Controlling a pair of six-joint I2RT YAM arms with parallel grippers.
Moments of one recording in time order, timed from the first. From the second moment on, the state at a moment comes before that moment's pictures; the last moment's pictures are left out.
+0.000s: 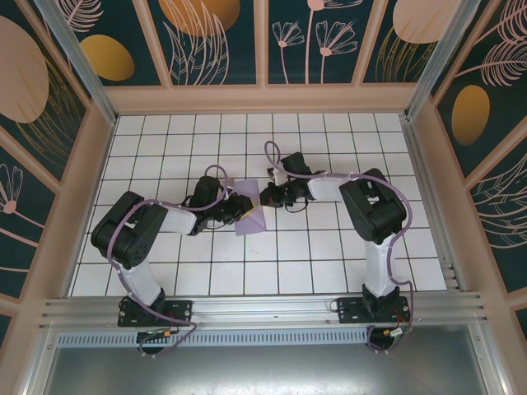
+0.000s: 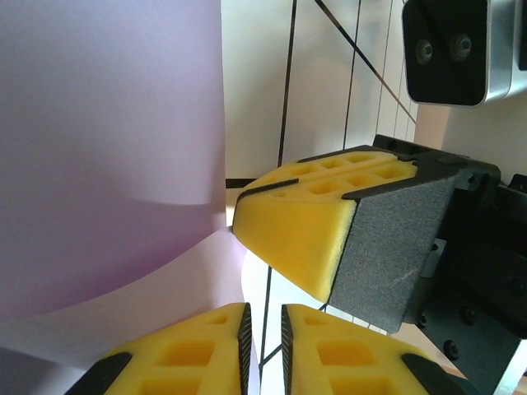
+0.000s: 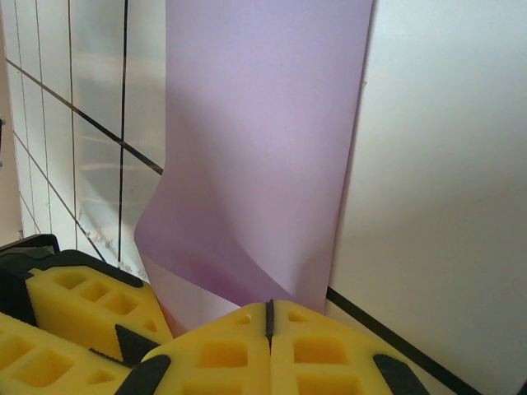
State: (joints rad) left arm -0.48 1.78 0.64 0.52 0.59 -1.09; right arm 0.56 2.02 1.16 -0.12 -0.65 0.52
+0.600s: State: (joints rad) left arm -0.49 1.78 0.64 0.52 0.59 -1.09; right arm 0.56 2.05 1.19 -0.14 -0.64 0.49
